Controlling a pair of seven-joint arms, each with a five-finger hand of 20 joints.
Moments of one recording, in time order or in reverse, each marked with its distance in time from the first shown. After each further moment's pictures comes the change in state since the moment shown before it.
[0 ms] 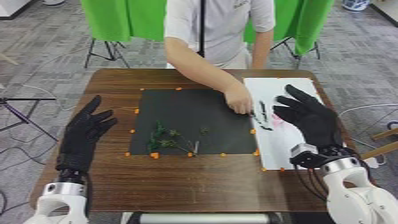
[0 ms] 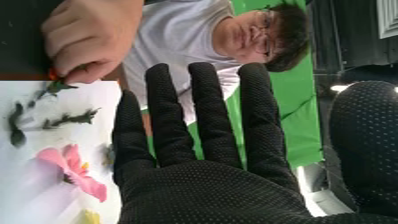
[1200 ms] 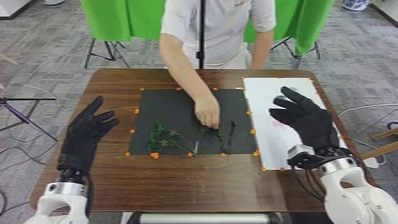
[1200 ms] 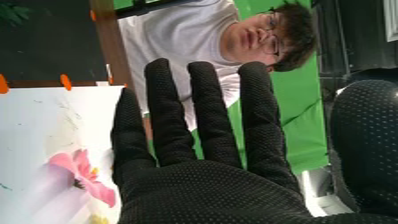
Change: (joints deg) left arm -0.1 0.5 0.4 0.0 -0.2 0.1 -0.3; right arm 0.3 0.2 -0.9 0.2 -0.2 -0.1 0.7
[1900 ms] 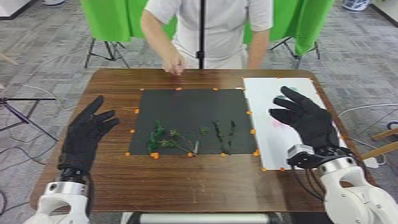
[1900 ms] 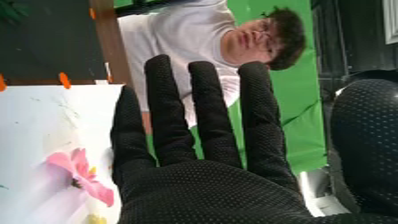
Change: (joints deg) left arm -0.3 0.5 0.4 0.0 -0.4 0.1 0.1; right arm 0.2 0.1 -0.1 0.1 -0.9 0.4 0.0
